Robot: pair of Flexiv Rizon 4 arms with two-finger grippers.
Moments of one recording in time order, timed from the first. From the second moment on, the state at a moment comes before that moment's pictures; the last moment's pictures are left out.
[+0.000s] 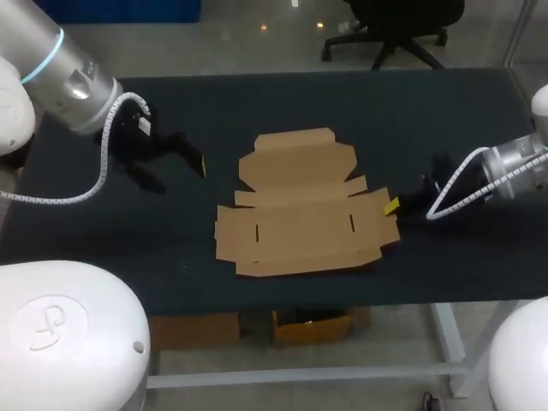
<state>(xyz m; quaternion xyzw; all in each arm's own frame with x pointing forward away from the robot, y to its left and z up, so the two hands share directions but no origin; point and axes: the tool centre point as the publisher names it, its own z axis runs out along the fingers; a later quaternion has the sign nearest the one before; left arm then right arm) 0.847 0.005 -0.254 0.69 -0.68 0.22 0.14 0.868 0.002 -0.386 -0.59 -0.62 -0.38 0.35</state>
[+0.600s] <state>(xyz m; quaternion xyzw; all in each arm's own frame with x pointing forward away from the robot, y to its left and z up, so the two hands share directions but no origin) 0.844 0.005 -0.254 0.69 -0.67 0.22 0.14 0.876 0.003 -0.393 -0.59 -0.62 -0.37 0.36</state>
